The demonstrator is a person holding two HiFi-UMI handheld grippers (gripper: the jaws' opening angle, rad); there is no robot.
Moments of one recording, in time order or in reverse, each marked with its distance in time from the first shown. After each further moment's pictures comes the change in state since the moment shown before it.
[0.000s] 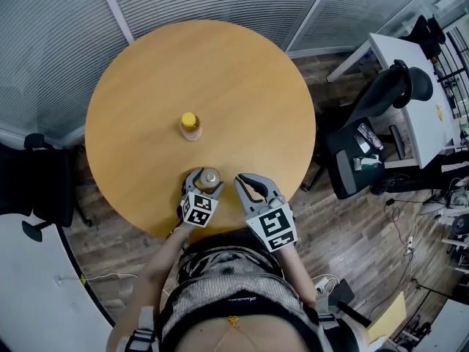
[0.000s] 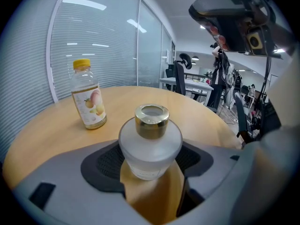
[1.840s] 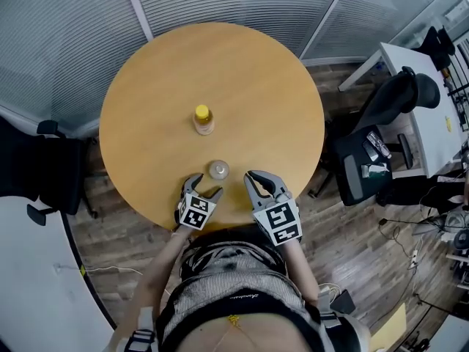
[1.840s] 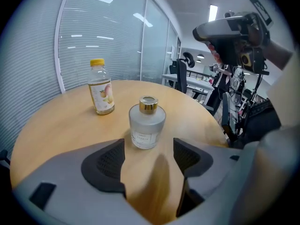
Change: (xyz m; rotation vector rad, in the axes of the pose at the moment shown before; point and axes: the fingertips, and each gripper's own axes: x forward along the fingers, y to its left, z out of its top) left arm -0.048 -0.006 -0.026 -0.071 0.076 0.000; right arm -0.009 0.004 -0.017 -0.023 0.004 0.008
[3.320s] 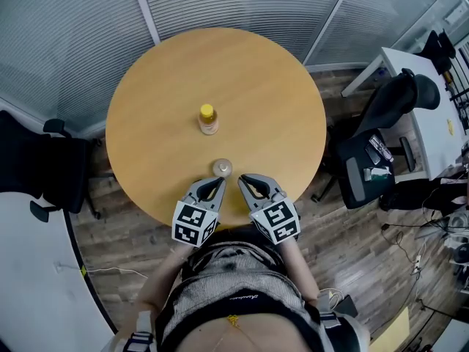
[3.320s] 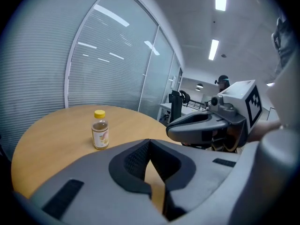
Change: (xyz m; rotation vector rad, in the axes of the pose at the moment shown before) left arm -0.114 -0.036 0.120 -0.155 -0.293 -0.054; right arm -0.001 0.034 -0.002 0.036 -0.042 0.117
